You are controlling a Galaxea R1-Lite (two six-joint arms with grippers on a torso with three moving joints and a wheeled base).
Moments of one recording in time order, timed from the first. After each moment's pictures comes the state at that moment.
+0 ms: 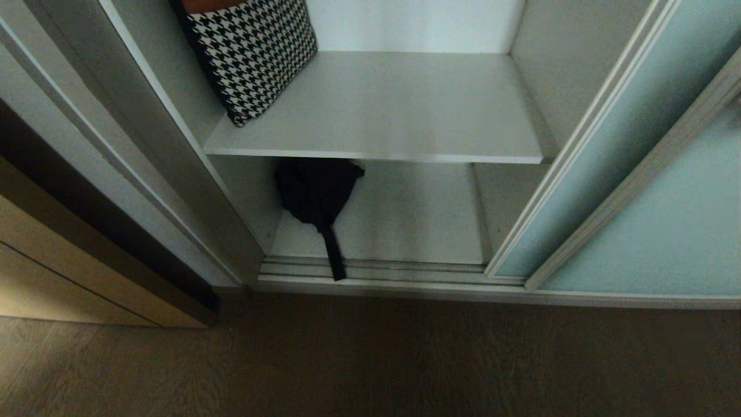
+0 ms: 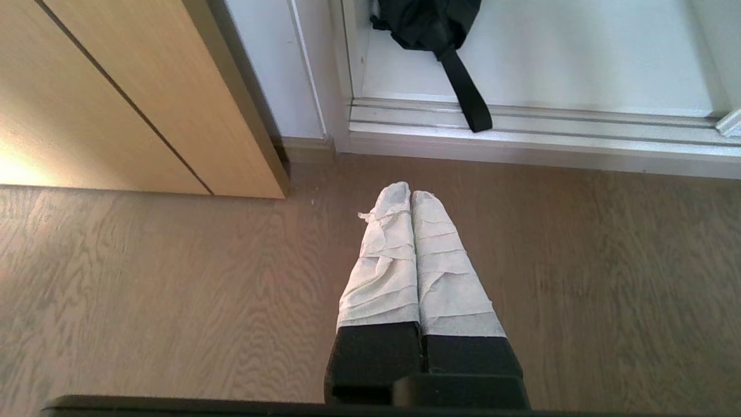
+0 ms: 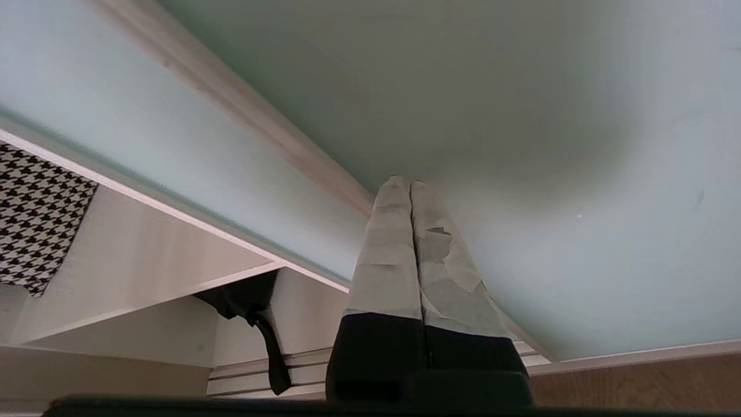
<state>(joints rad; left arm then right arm) 0.01 0.00 0.00 0.00 0.00 0.02 -0.47 1.53 -1.24 -0.44 0.47 0.59</state>
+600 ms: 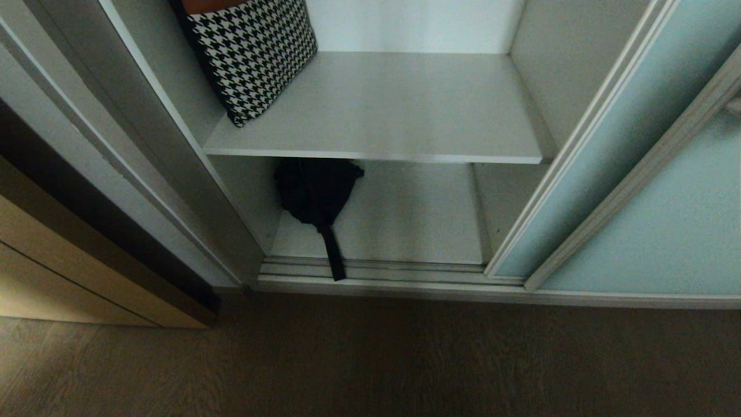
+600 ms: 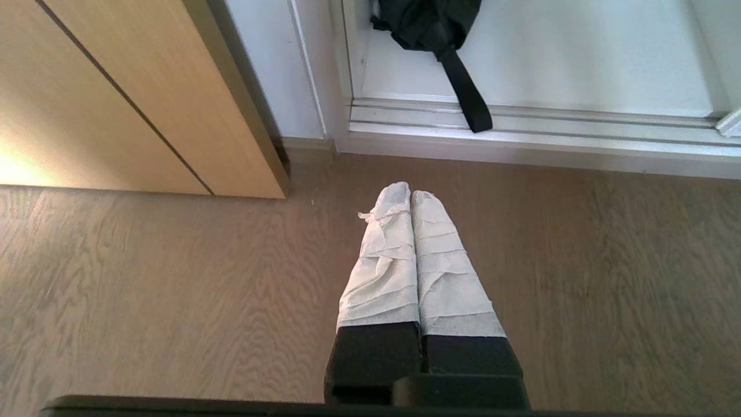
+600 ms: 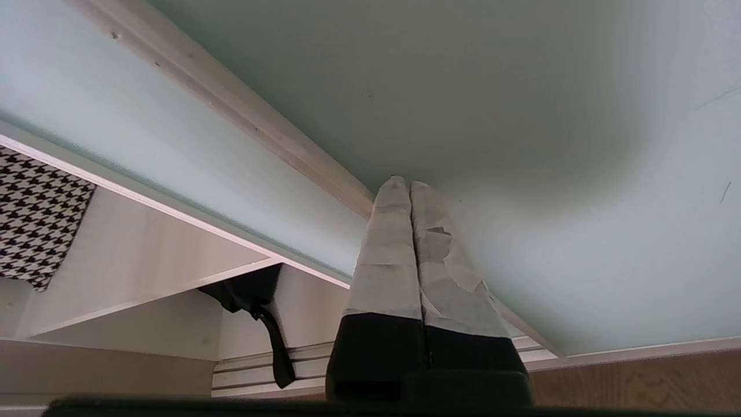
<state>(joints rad) 0.01 0.00 0.00 0.00 0.00 0.02 -0.45 1.56 -1.24 -0.44 0.47 0.58</state>
